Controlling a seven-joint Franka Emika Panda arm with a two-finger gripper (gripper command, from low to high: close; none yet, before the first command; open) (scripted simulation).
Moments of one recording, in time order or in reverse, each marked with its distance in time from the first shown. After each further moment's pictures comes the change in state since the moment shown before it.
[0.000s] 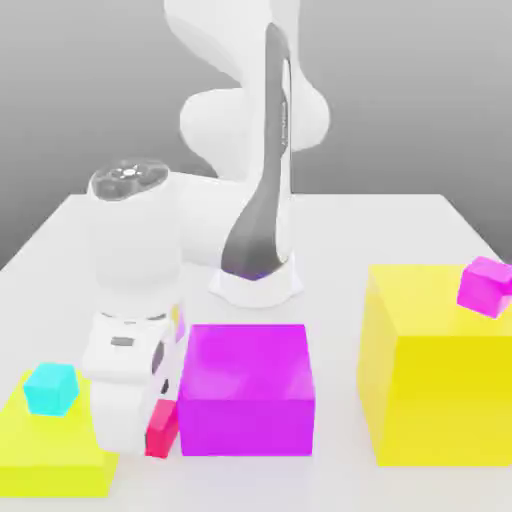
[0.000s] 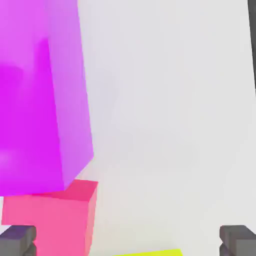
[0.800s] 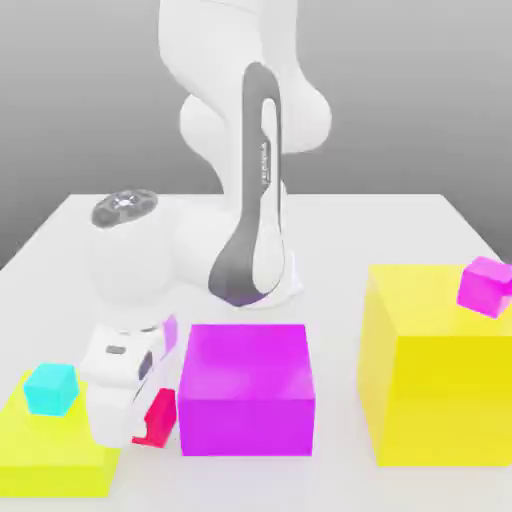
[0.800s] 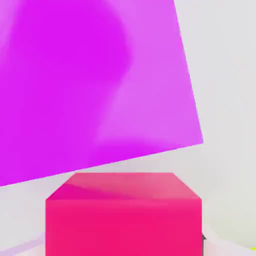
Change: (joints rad) arm -0.065 0.057 0.055 -0.030 0.057 0.099 -0.027
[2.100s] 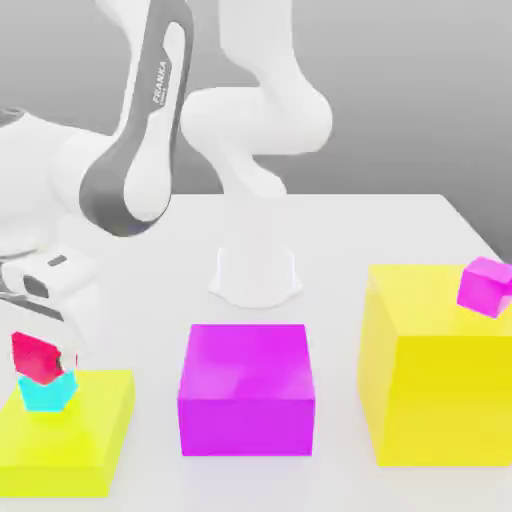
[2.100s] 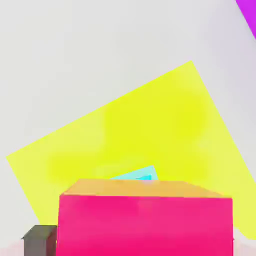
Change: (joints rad) arm -0.210 -0.102 -0.106 0.133 -0.179 -0.229 -1.442
